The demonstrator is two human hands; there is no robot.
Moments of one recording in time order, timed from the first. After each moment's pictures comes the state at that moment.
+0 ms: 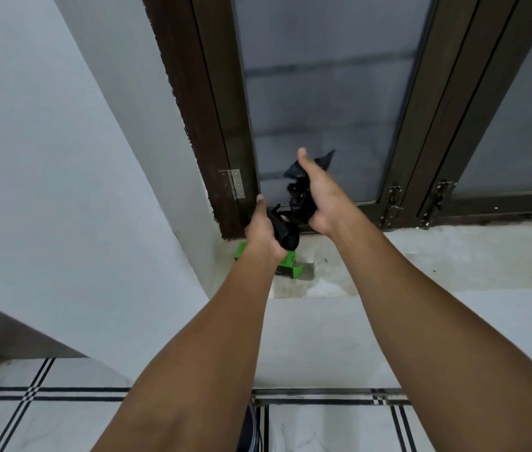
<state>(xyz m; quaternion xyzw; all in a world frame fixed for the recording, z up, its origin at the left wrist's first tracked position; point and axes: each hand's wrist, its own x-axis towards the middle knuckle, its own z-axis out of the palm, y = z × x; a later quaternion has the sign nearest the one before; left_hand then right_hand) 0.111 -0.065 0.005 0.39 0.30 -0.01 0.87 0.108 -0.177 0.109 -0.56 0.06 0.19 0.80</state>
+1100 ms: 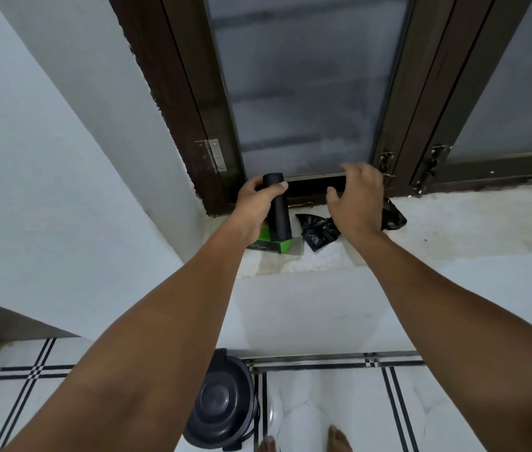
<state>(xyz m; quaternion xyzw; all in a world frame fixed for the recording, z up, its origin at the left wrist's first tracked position) 0.099 -0.070 0.016 0.66 0.20 -0.01 0.72 0.123 -0.259 -0.006 -0.93 -0.04 -0.23 0.29</state>
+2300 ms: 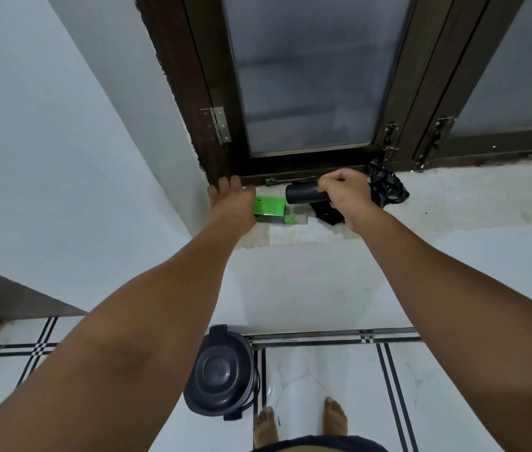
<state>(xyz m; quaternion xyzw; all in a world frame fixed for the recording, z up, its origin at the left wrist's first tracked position) 0.054 -0.025 -0.015 1.00 0.05 -0.03 -0.07 0.090 -0.239 -0.006 -0.78 0.12 0.04 0.62</state>
